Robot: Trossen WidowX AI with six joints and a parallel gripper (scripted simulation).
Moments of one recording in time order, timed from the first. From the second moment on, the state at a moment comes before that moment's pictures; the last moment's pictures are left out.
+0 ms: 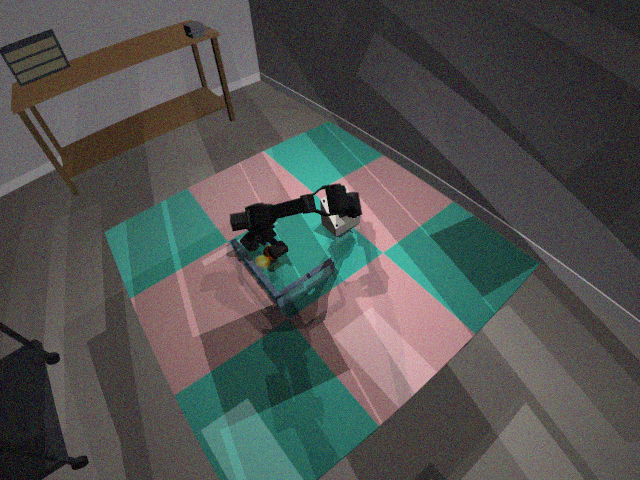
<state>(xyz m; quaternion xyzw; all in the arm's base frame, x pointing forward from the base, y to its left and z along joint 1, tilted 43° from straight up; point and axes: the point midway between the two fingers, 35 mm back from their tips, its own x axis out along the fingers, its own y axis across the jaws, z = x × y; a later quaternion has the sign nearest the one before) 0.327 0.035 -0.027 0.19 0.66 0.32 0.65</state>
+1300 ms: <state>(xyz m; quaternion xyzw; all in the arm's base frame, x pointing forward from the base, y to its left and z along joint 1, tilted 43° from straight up) 0.338 -0.027 0.038 0.20 0.67 0.31 0.64</state>
